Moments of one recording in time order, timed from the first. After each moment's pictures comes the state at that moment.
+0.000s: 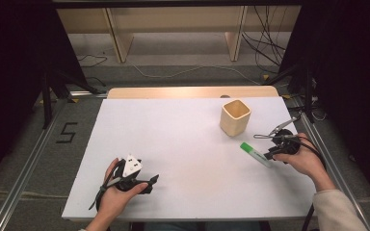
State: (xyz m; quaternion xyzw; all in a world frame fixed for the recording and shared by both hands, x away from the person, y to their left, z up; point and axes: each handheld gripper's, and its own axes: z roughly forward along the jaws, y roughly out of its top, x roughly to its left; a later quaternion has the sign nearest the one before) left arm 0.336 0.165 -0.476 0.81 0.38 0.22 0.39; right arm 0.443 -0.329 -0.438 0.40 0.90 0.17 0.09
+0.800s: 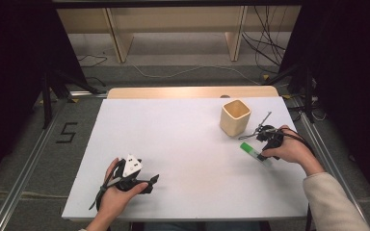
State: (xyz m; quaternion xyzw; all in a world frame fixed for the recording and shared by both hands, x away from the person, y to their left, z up) left arm 0.336 0.164 -0.475 0.81 0.38 0.22 0.39; right arm 0.468 -0.290 -0.437 0.34 0.94 0.05 0.04
